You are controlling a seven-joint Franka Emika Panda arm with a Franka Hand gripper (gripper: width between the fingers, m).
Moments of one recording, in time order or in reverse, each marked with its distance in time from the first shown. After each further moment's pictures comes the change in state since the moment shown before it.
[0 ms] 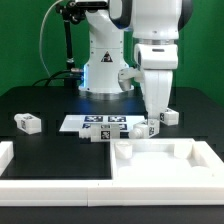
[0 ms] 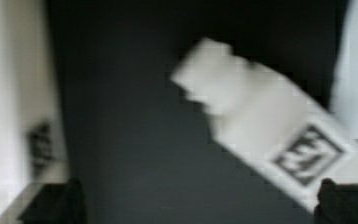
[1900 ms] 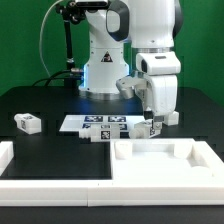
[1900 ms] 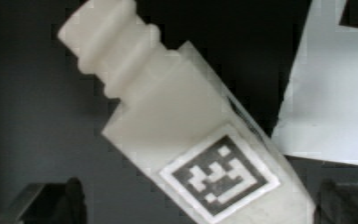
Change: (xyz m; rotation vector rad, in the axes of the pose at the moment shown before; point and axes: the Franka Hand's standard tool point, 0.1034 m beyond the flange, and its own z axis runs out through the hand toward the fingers) arm 0.007 -0.022 0.018 -0.058 0.049 -0.161
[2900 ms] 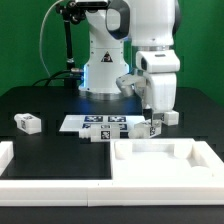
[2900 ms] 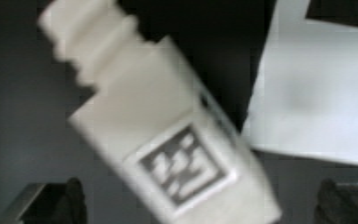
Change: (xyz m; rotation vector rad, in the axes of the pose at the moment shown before) arm -0.004 -0.016 0.005 0.021 -0.005 0.012
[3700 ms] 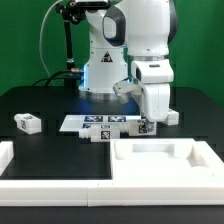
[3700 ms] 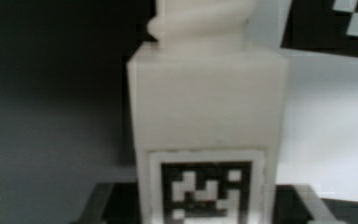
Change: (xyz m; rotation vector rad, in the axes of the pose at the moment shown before) arm -0.002 -0.005 0.009 0.021 0.004 0.015
